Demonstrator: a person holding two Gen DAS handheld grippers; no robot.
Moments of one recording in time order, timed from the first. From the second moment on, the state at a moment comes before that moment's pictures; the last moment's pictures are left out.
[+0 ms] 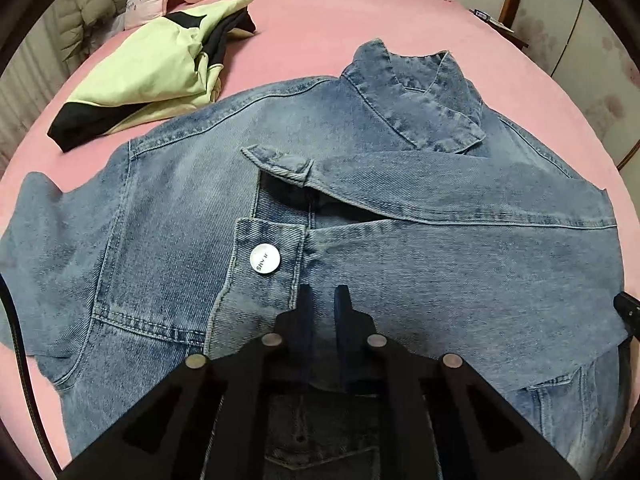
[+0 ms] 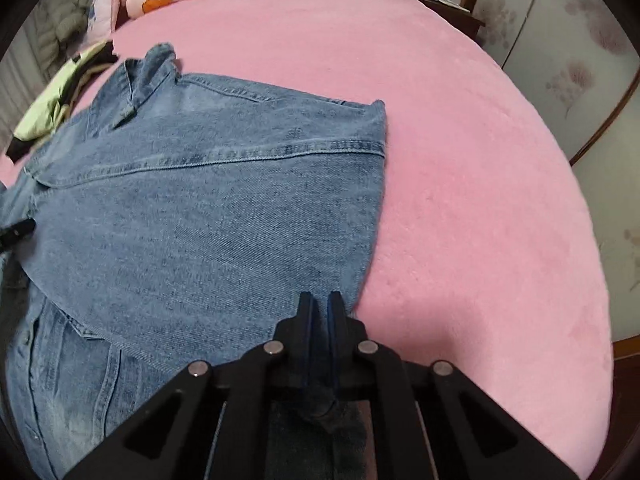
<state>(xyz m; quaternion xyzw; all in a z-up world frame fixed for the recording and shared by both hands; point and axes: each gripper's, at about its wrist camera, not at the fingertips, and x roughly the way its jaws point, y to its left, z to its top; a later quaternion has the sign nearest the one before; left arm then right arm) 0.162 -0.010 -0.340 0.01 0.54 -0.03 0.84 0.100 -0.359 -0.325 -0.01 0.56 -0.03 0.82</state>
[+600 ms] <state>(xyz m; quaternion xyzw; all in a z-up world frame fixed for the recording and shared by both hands) 0.107 -0.050 -0.185 -0.02 0.50 -0.02 0.87 0.094 -0.338 -0.215 0.02 0.57 0.02 0.82</state>
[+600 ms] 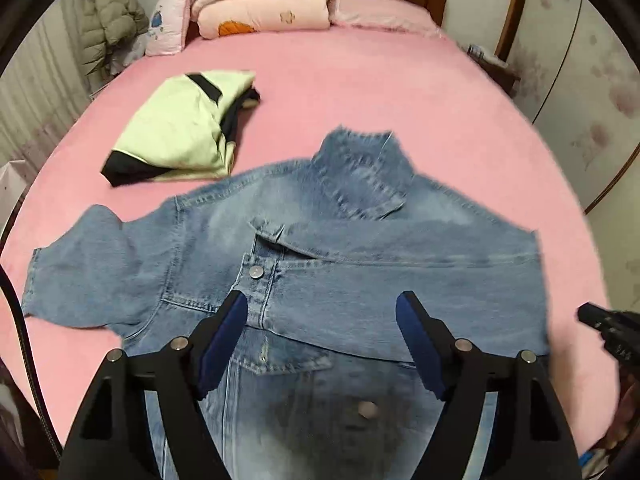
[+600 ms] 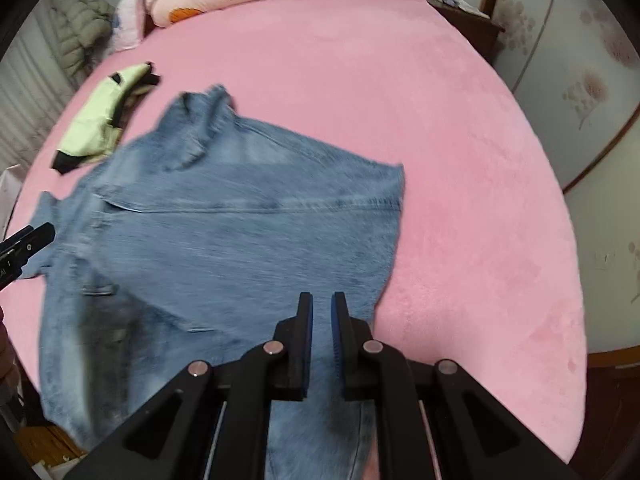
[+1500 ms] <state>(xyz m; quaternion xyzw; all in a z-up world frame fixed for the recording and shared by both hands) 0.042 0.243 -0.087 -0.15 0.47 0.06 0.87 0.084 -0.011 -0.071 -0.01 0.50 0.20 0.84</state>
